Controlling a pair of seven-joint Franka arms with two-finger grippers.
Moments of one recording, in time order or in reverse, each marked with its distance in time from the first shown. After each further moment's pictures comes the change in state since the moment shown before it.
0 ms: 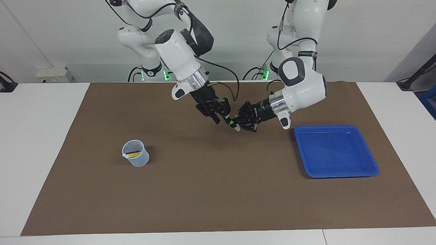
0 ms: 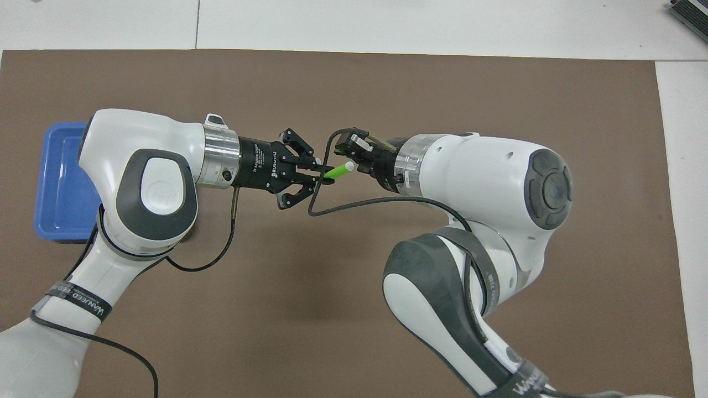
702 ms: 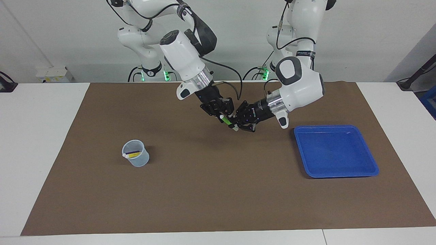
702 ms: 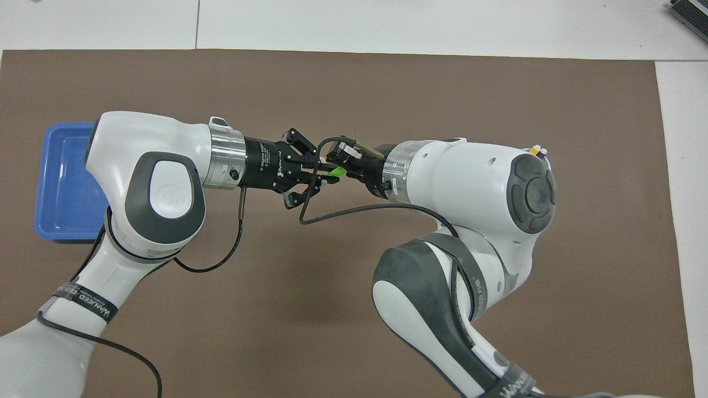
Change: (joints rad) left arm -0.013 0.000 -0.010 0.000 0.000 0.038 -0.074; right arm 0.023 0.009 0.001 0.000 0.000 -0.001 0.000
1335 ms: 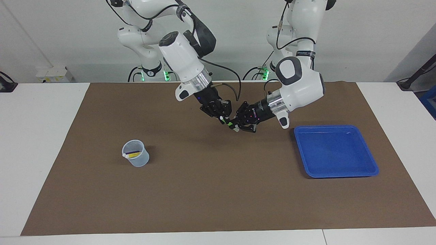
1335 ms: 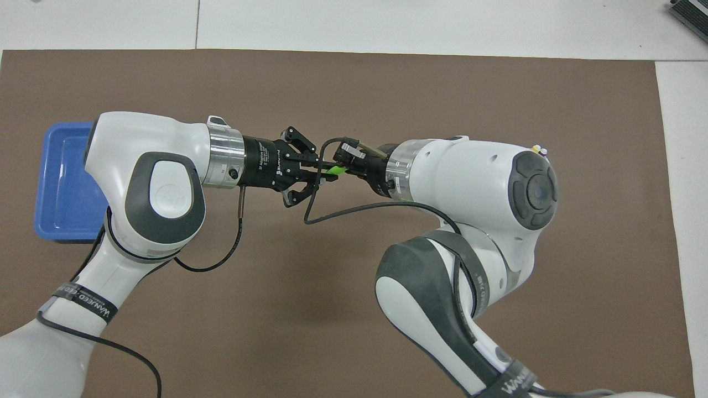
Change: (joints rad) left arm 0.000 0.000 0.002 -0.001 0.000 0.016 0.002; right arm -0.003 0.002 -0.007 -0.002 -0.007 -0.010 -0.024
